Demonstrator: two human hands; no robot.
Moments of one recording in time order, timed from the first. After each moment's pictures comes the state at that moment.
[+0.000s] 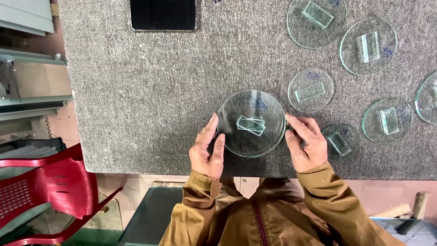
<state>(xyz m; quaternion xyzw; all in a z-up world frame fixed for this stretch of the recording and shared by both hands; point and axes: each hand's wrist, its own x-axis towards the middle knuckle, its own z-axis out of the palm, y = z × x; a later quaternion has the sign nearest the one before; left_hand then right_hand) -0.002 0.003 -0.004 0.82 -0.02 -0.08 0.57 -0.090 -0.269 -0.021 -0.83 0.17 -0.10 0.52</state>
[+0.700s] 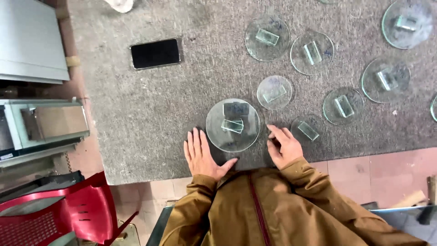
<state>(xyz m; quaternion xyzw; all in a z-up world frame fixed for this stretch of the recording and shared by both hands) -0.029 0.016 -0.013 0.95 -0.21 -0.05 0.22 -0.134 -0.265 -0.034 -0.89 0.16 -0.08 0.41</state>
